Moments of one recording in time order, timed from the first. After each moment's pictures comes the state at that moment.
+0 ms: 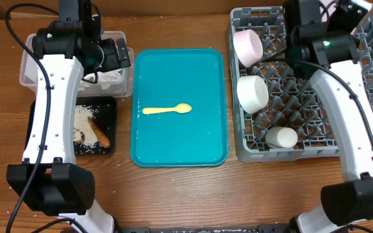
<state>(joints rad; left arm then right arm) 0.00 1.83 1.89 -1.18 0.07 -0.25 0.19 1.75 1.80 -1.10 1.07 0.69</state>
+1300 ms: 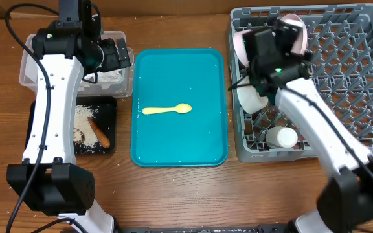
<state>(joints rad) 0.00 1.83 1.89 -1.18 0.06 -0.25 0.37 1.71 1.48 -0.65 0.77 0.44</state>
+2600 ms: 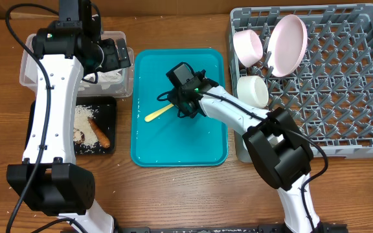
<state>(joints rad) 0.00 1.83 1.89 -1.18 0.06 -0.25 0.66 2.22 1.60 -0.50 0.03 1.33</state>
